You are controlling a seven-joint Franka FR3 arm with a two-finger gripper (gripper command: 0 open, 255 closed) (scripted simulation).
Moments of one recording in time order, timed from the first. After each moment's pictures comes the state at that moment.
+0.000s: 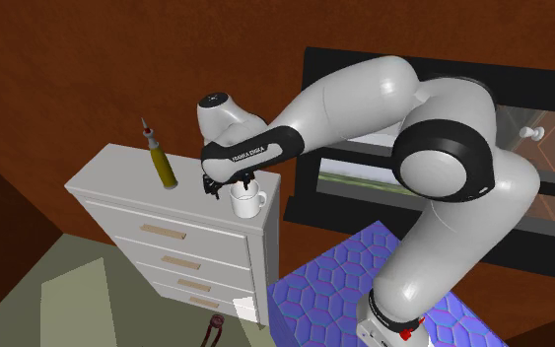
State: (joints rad) arm 0.09 0.03 0.37 -2.18 -0.05 2.23 0.63
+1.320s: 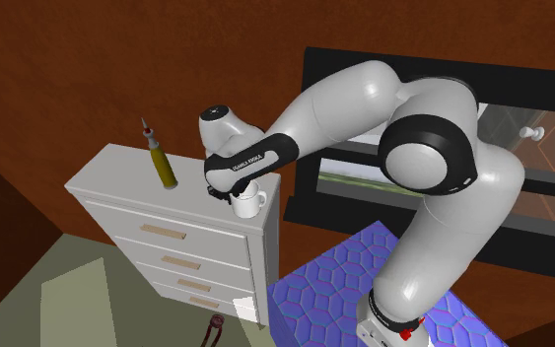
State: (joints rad) arm 0.09 0.10 0.37 -2.20 -0.09 2.31 0.66
